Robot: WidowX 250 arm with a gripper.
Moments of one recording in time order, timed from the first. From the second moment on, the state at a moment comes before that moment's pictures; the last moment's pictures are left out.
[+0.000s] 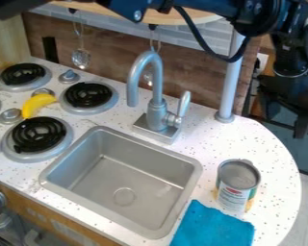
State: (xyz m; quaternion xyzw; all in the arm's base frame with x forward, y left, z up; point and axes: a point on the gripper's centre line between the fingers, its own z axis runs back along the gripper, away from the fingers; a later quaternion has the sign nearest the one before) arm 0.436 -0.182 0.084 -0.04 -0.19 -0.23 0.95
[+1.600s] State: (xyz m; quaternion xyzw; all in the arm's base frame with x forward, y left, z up) arm 0.325 -0.140 0.018 -0.02 -0.15 -0.15 0.98
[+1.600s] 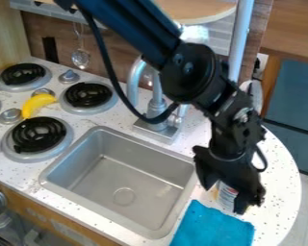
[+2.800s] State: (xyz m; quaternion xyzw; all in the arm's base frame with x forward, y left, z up) arm 0.389 -0.142 -0.033 -0.01 -0.17 -0.15 0.97
